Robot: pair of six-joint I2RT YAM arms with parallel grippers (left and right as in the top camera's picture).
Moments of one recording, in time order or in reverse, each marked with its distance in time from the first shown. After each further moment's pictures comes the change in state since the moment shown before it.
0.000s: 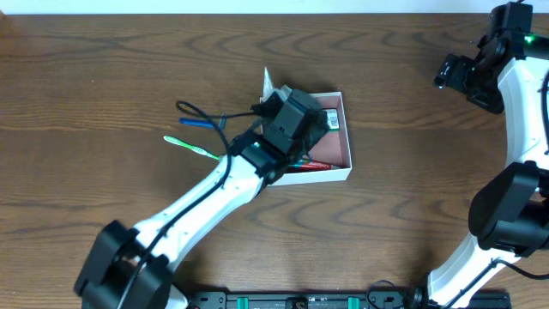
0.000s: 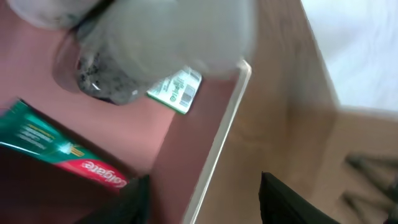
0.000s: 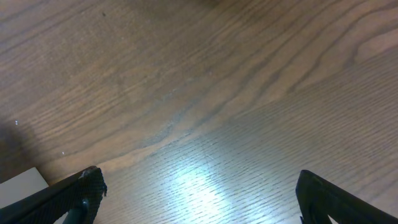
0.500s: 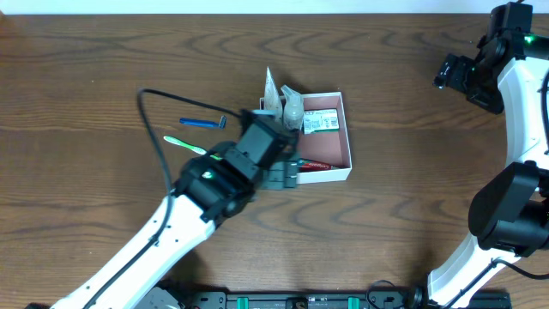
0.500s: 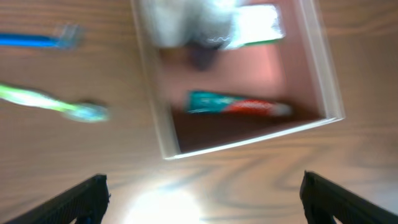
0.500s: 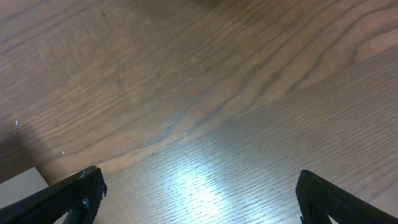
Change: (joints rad) left arm 0.013 -0.317 0.006 -0.570 -0.135 0.748; right arm 0.000 0.000 0.000 0.000 0.000 0.000
